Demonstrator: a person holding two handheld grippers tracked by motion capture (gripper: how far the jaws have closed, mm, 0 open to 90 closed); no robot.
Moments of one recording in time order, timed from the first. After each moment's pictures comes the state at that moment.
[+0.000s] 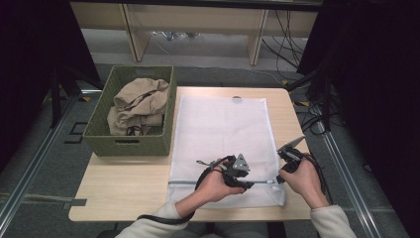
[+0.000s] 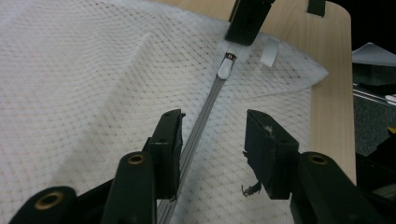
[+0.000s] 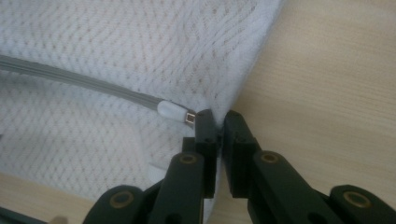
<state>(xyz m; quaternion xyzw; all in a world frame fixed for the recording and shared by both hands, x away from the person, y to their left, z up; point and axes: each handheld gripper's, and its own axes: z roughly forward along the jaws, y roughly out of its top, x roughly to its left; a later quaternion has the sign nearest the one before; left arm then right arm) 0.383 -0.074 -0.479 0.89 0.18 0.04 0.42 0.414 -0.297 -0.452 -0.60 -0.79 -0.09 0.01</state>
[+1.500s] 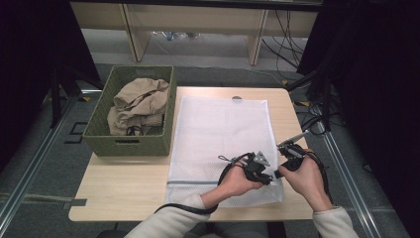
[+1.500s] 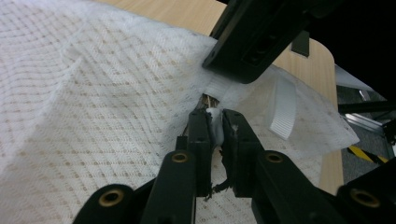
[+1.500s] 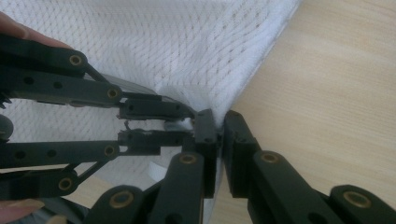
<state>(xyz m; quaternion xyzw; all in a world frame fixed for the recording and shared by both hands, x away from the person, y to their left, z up) 0.402 -0.130 -0.488 0.88 0.20 -0.02 0.44 0.401 -0.286 -0.420 -0.59 -0.80 -0.14 -0.02</state>
